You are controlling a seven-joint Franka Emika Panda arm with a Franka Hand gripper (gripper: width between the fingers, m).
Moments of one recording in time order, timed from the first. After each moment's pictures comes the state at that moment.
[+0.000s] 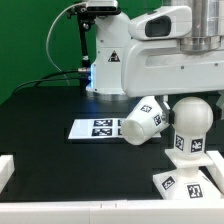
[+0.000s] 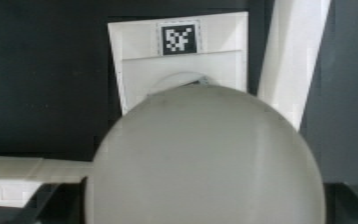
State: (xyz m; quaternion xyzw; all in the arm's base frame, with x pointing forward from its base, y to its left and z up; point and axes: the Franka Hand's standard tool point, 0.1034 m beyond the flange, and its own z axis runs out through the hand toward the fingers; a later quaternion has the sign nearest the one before) arm 0.603 0.088 0.120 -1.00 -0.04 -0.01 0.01
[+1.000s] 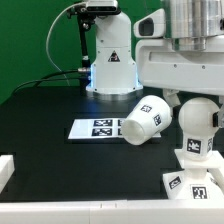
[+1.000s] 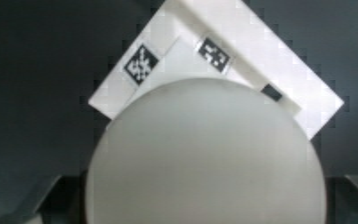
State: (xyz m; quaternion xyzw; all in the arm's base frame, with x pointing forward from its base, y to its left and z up) arm 0.606 0.096 0.120 -0.89 0.45 -0.01 0.05
